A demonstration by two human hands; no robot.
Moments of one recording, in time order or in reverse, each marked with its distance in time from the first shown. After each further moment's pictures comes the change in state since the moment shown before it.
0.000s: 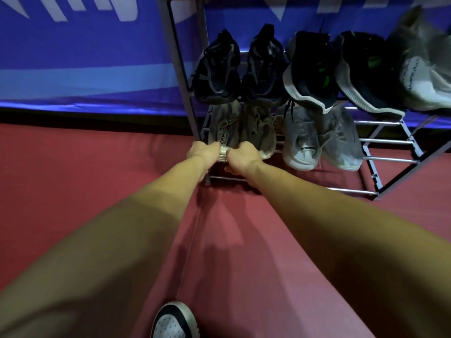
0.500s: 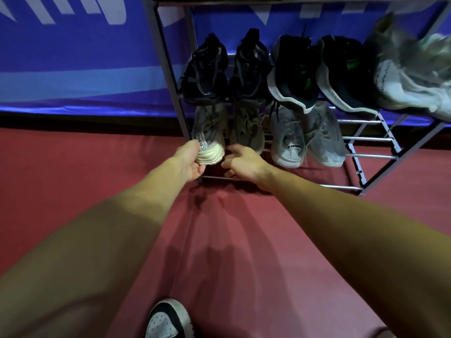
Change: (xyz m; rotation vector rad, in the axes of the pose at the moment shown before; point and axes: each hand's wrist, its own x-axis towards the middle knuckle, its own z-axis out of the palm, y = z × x) left_hand -0.014 0.000 -0.011 -0.488 -0.190 -0.244; right_hand -0.030 0.015 -0.037 0.035 -0.204 -0.076
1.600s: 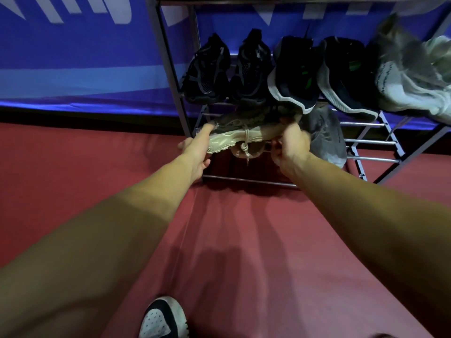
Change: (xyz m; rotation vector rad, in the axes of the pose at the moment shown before) left_hand -0.017 0.004 0.021 -0.051 0.088 0.174; right_hand 0.007 -0.001 -0.066 0.810 0.615 0.086
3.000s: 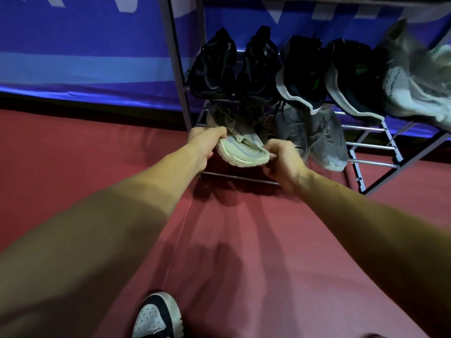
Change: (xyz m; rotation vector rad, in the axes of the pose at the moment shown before) left_hand 0.001 0.005 0.007 0.124 -0.060 0.099; right_hand -0.014 0.026 -0.017 -0.301 -0.442 0.056
